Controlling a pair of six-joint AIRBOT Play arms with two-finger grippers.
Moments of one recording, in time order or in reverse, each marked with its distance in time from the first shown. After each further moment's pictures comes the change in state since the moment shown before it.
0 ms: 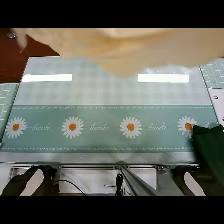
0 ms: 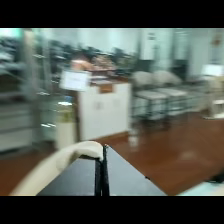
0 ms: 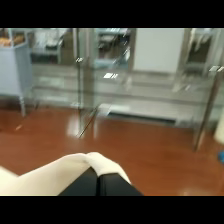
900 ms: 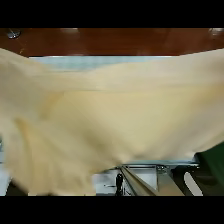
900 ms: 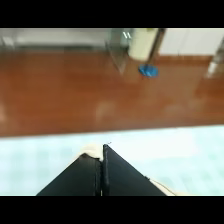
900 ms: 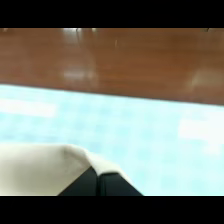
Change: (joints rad) left arm 0.025 0.243 -0.536 0.360 -0.132 -0.127; right arm 0.000 0.132 -0.416 -0.031 0.222 0.049
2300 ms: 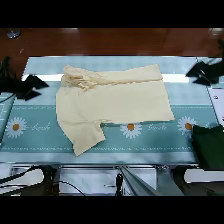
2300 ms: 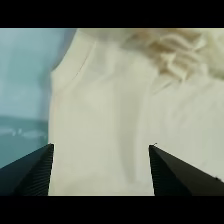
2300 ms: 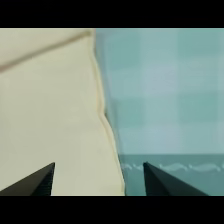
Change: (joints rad) left arm 0.057 -0.727 -0.392 0.073 -0.019 -0.058; right arm -0.323 -0.874 -0.240 0.148 -0.117 -0.161
